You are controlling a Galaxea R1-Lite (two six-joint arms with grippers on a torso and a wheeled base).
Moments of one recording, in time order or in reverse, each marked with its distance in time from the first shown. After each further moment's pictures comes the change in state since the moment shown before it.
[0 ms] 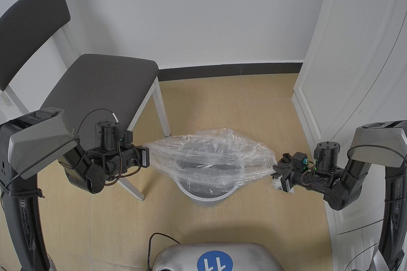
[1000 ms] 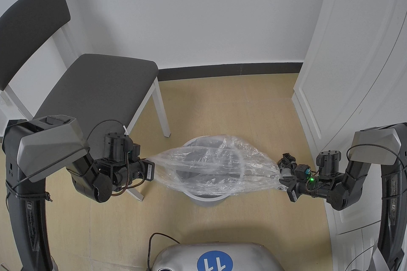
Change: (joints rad) left arm -0.051 0.044 0.039 0.005 0.061 0.065; right arm -0.087 0.084 -0.010 0.096 0.069 -0.137
